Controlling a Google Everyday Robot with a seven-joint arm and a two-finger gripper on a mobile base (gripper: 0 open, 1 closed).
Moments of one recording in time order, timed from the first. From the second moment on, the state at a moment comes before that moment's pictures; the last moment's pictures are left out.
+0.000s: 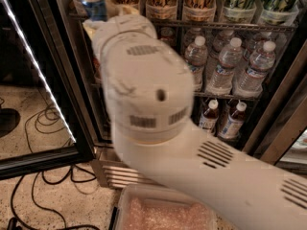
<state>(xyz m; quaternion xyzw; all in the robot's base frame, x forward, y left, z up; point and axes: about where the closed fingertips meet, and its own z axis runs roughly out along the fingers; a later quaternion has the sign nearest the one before) 0.534 0.060 1.071 -0.18 0.67 -0.02 0.72</state>
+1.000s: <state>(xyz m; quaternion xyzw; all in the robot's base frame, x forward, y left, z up) 0.526 -0.018 1.055 -0.23 0.68 0.02 0.70</state>
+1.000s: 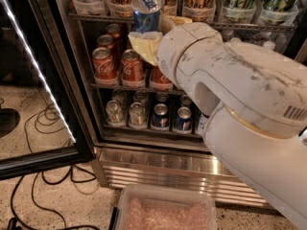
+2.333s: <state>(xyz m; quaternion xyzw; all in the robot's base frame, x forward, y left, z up) 0.493 0.025 1.030 -0.29 0.67 0.14 0.67</state>
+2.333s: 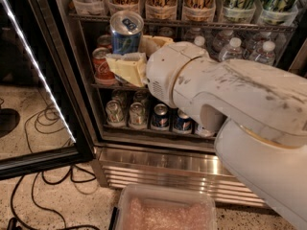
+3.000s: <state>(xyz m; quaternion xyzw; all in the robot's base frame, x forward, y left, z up) 0.467 0.038 1.033 -0.32 0.65 0.19 0.66</state>
